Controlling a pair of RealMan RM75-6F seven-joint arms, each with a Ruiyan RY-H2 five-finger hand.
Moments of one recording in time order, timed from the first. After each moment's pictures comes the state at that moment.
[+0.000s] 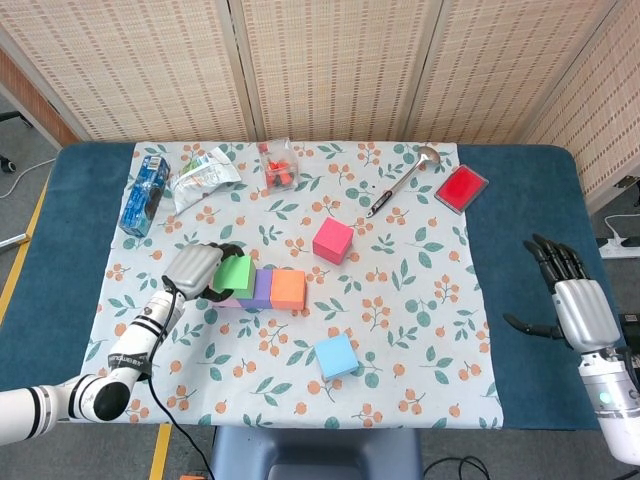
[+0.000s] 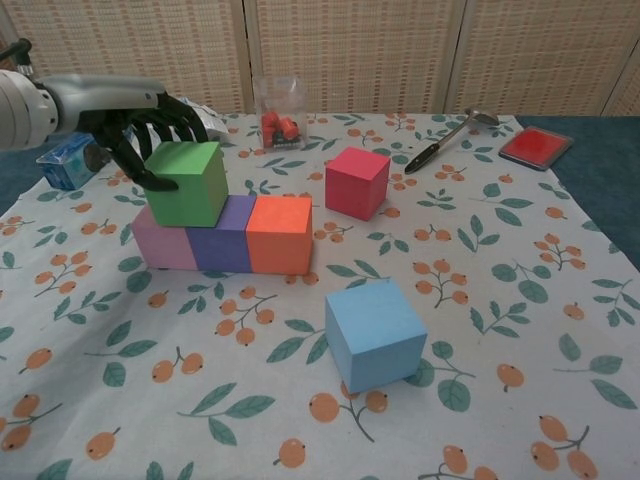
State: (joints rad) left arm -0.91 -1.25 -0.16 -1.70 0.81 0.87 0.34; right arm 0.24 -1.04 0.11 -1.66 -1.46 1.37 0.16
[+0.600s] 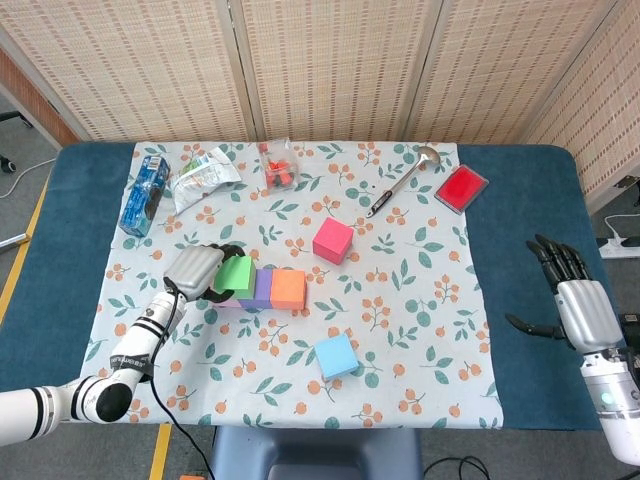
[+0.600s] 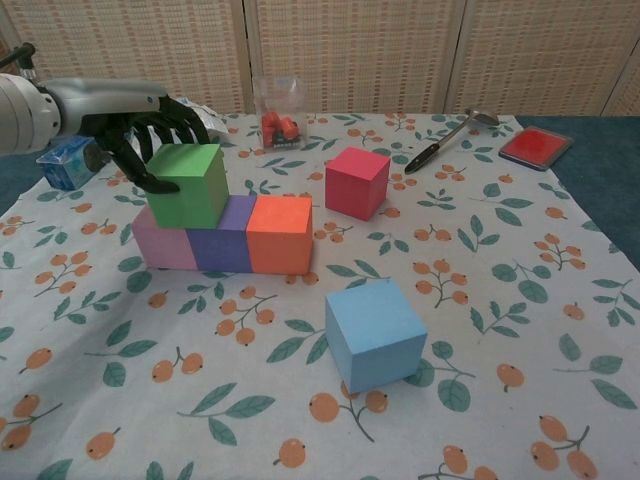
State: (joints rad) left arm -0.92 -1.26 -0.16 -1.70 0.80 0.89 0.36; right arm 0.24 -1.04 0.12 -1.64 -1.46 1.38 0.17
